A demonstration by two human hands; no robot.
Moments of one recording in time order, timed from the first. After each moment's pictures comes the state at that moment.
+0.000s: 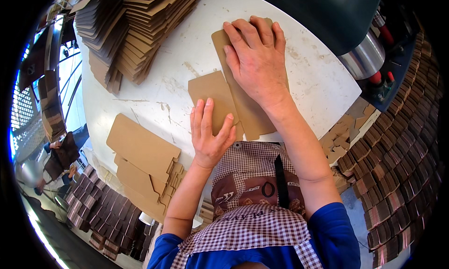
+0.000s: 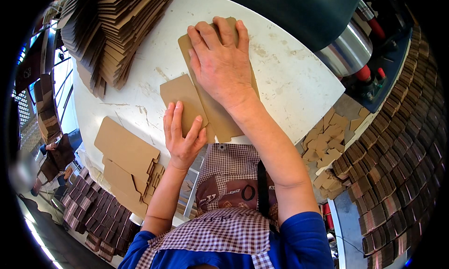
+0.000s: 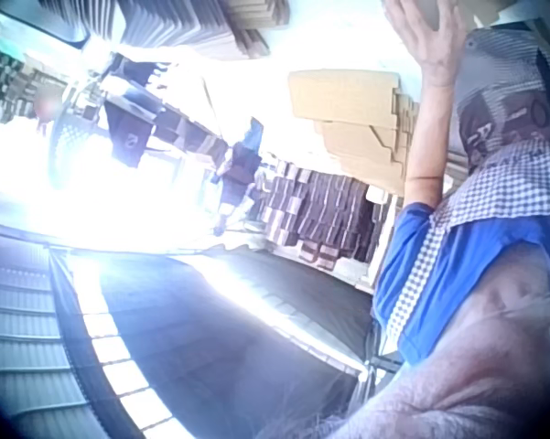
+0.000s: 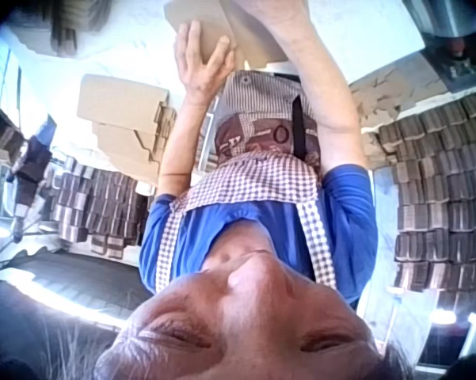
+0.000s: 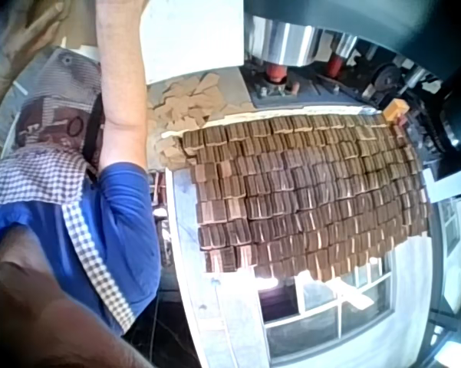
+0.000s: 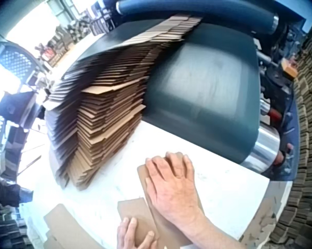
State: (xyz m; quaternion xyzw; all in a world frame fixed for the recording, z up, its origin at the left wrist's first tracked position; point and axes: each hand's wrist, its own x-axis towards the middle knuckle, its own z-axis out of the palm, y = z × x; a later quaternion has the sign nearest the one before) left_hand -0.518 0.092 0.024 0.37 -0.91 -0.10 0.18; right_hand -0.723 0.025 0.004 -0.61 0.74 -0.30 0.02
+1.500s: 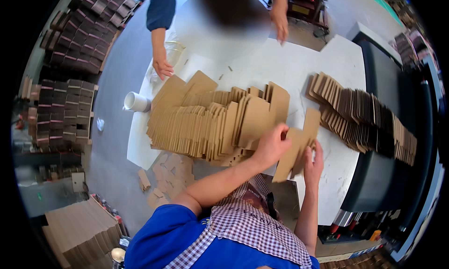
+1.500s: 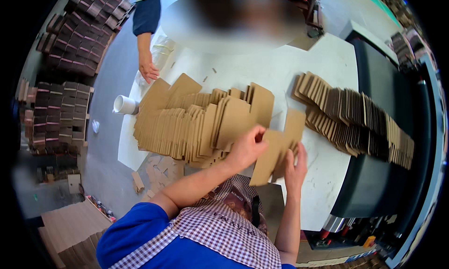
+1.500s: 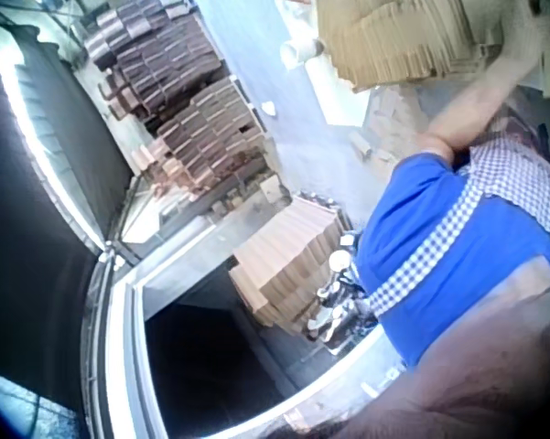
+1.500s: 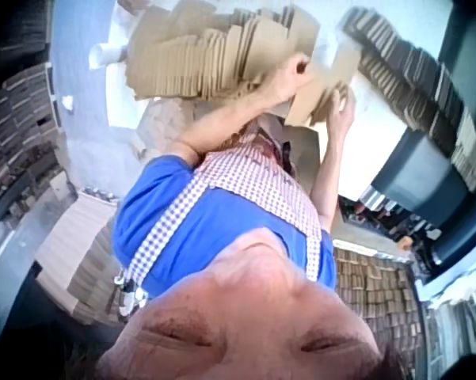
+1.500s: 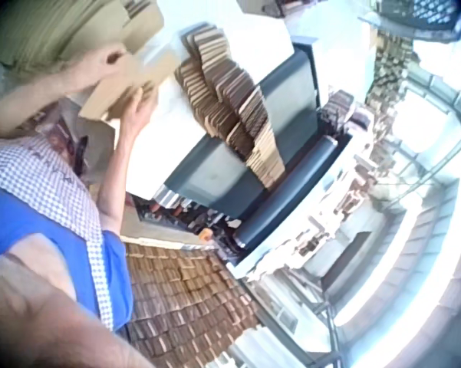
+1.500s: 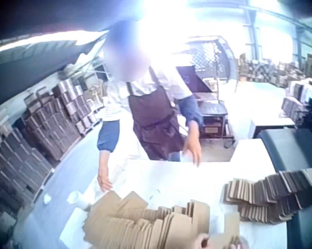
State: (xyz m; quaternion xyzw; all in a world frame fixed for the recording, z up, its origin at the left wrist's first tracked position) left_hand -0.385 0.115 0.175 0.70 -0.33 -0.39 0.50; right_hand -0.575 0.056 0.116 -0.68 0.52 -0.27 0.45
